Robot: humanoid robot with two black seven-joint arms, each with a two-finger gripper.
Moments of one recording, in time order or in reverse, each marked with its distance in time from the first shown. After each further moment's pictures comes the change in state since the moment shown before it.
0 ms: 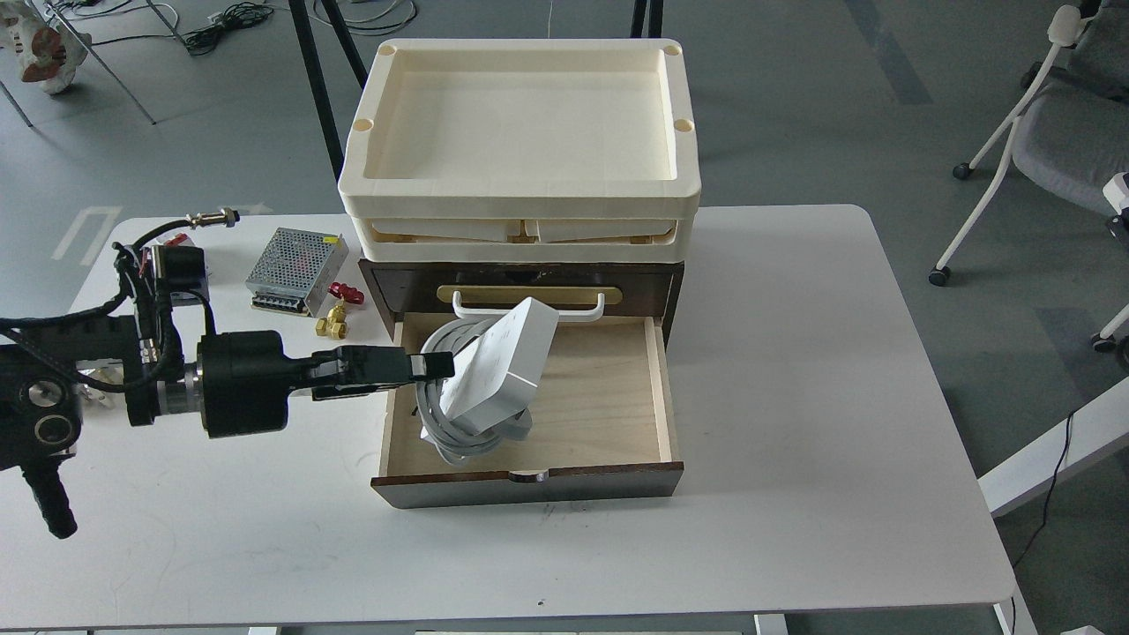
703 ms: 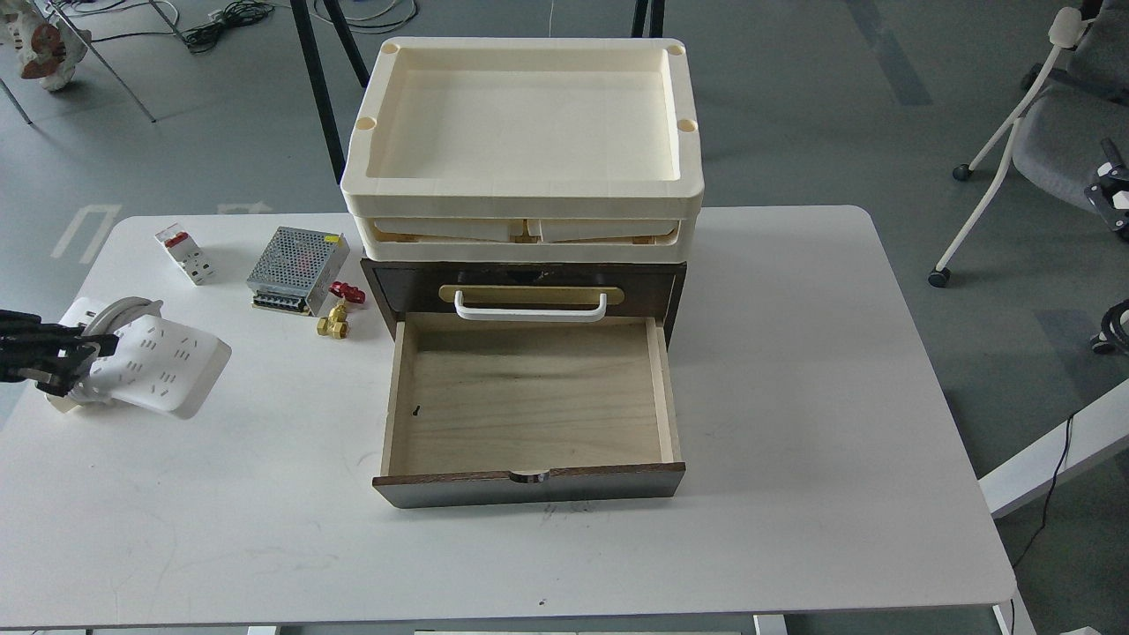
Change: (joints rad) left arm -0.027 0.444 0.050 0.201 0.715 0.105 0.000; right arm 0.046 0.006 -0.001 0.049 0.000 0.000 -0.028
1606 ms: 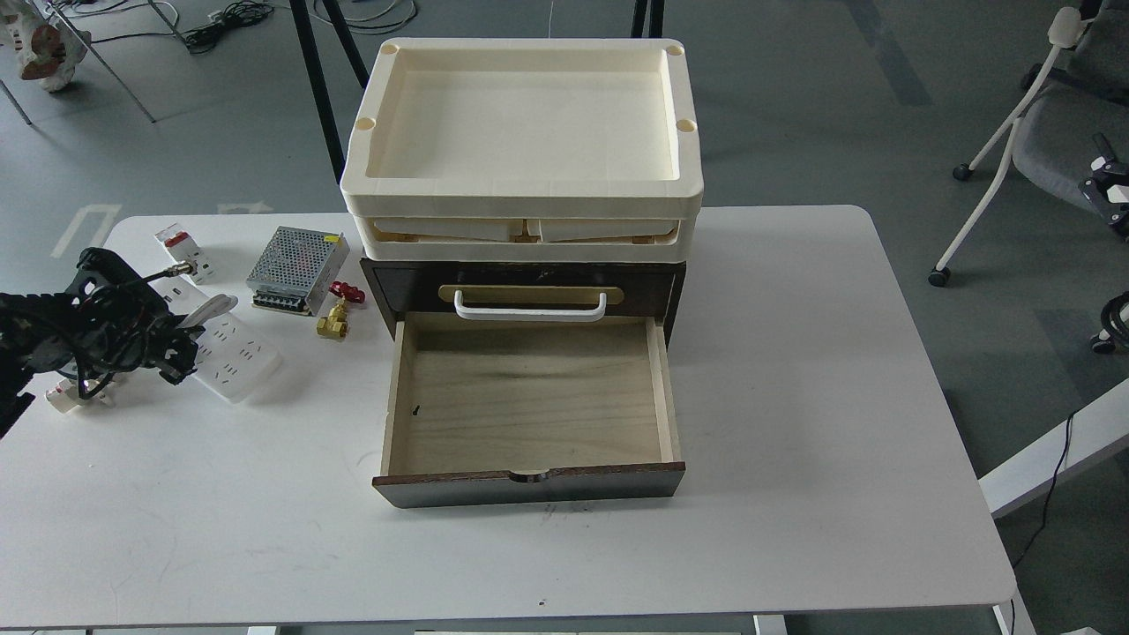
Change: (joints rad) left arm 0.083 -0.870 0.031 1.174 0.419 0.320 0.000; right arm 0.023 -0.003 0.000 0.008 -0.002 0.000 -0.030
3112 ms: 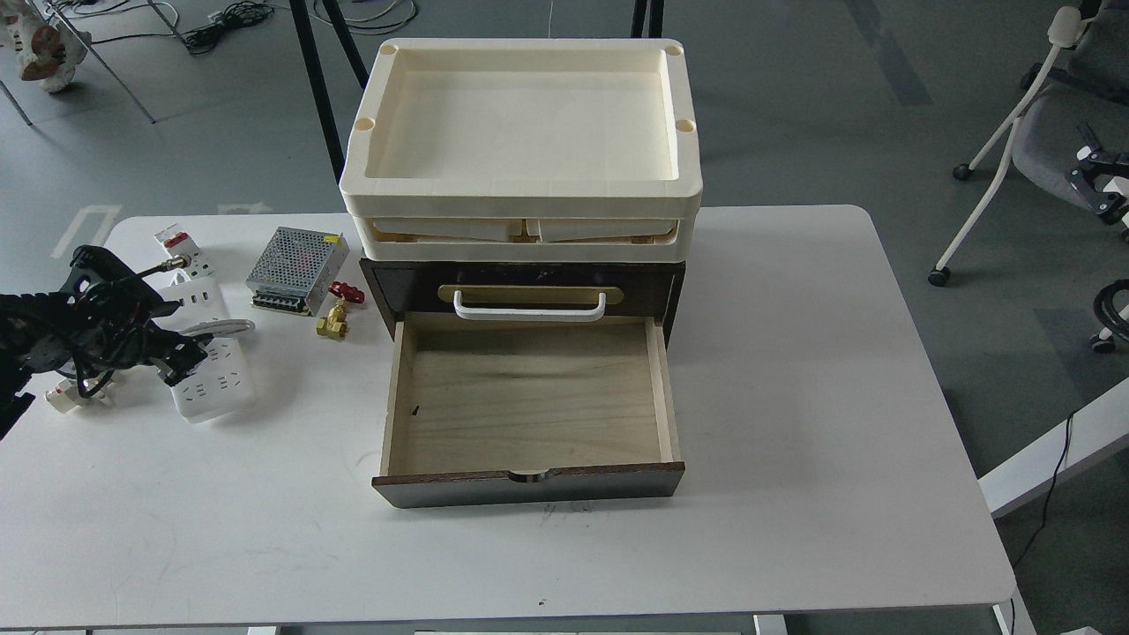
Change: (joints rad) left arm 0.034 0.001 -0.089 -0.005 0.030 -0.005 0.000; right arm 0.022 0.004 -0.001 0.013 -0.001 0.000 -0.031
